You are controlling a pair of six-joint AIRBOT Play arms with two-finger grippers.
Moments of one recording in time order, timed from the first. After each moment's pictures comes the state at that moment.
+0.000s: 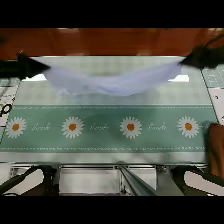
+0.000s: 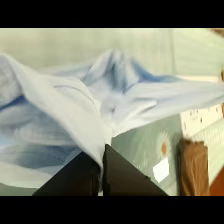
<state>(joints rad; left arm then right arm) 0.34 -1.17 1.25 0.47 -1.33 -1.15 -0.22 -1.30 1.63 -0.89 1.41 1.38</state>
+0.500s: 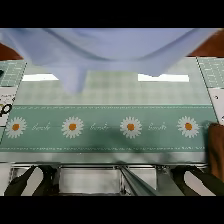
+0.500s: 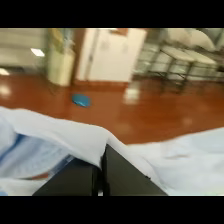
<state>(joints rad) 0.54 -0.81 1.80 0.49 -1.26 -1.30 -0.22 -1.02 2.17 -1.04 1.40 1.47</state>
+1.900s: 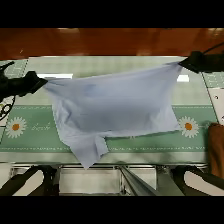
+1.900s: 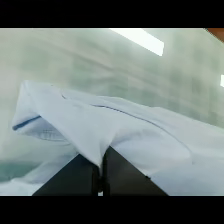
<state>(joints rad) 0.24 -1.08 0.92 0.78 -0.85 -1.34 -0.22 -1.29 1.31 -0.82 1.05 1.25</state>
